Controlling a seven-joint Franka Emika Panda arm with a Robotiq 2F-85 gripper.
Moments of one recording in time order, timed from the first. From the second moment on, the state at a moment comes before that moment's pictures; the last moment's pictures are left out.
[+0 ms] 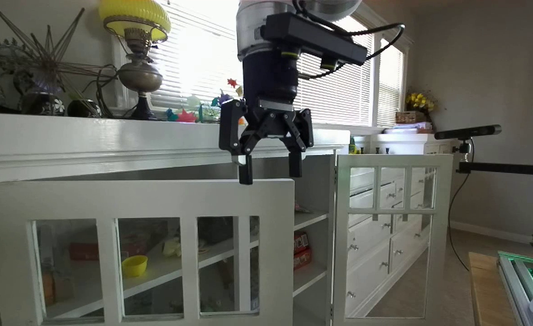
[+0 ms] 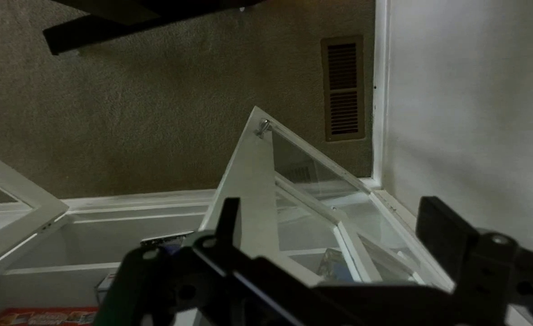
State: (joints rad) arm 0.28 -0.15 0.33 -2.33 0.09 2.18 0.79
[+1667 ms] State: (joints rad) arm 0.26 0.09 0.21 -2.24 -0.11 2.28 0.78
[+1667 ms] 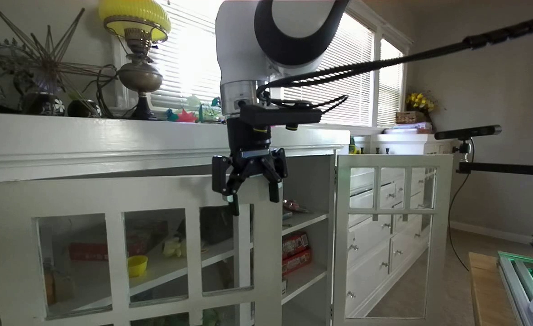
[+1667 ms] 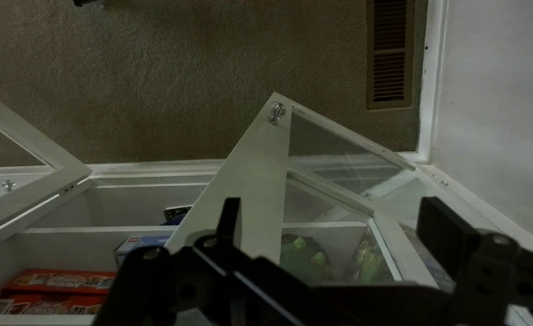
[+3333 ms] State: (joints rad) arm 0.29 0.31 0.05 -1.94 -0.47 2.28 0.79
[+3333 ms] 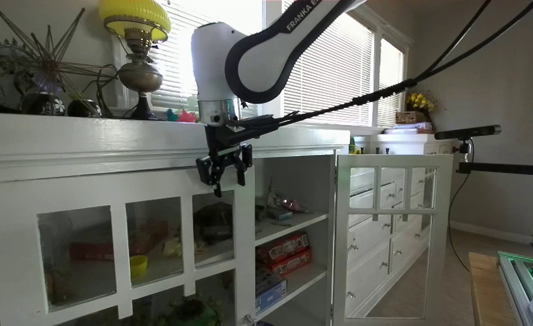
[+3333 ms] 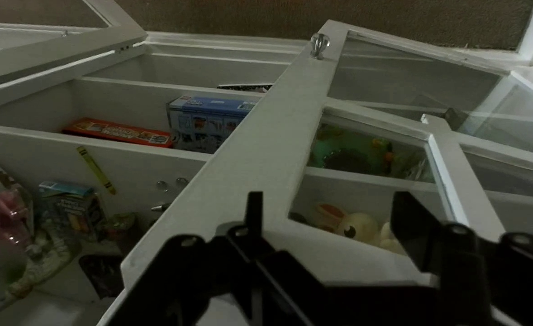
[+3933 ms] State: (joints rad) arm 0.31 0.31 0.04 -1.94 -0.64 2.32 0.90
